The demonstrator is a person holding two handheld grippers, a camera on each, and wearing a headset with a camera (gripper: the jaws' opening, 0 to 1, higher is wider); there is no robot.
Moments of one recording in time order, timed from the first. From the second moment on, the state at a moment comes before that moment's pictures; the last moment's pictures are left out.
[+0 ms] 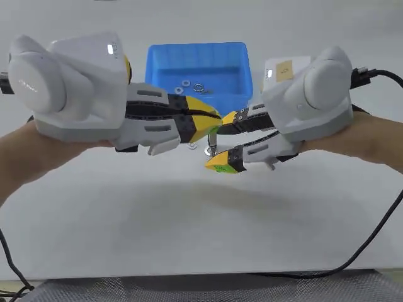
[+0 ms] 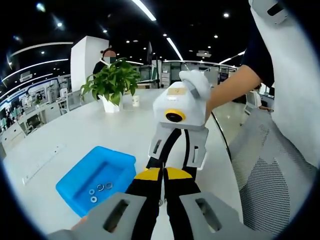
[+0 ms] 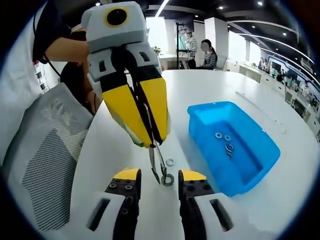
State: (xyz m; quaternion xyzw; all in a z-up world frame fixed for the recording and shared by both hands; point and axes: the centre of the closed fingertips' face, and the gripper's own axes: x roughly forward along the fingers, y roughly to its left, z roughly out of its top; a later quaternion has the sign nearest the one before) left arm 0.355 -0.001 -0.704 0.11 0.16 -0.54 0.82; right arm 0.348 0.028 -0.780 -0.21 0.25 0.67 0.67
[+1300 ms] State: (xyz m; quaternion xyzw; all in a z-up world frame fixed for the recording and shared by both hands) left arm 0.354 0.003 -0.706 0.11 0.17 -0.55 0.81; right arm 0.343 0.037 -0.777 -0.23 0.24 0.70 0.63
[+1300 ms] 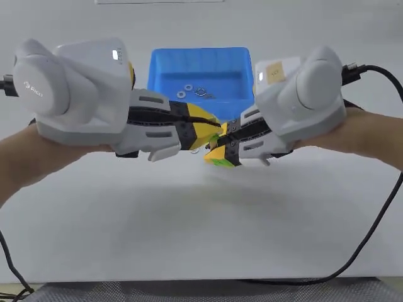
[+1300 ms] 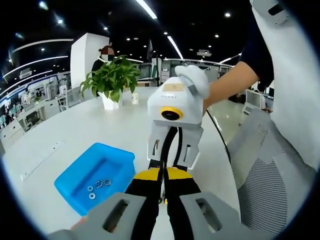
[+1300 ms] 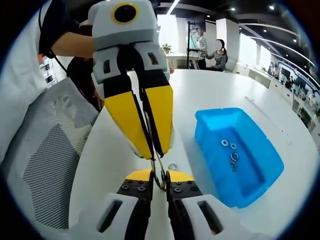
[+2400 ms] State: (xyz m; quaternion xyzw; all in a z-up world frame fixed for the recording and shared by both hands) left arm 0.354 0.004 -0.712 0.12 0.19 -0.54 0.81; right arm 0.346 0.040 -0.775 -0.22 0.24 0.69 0.65
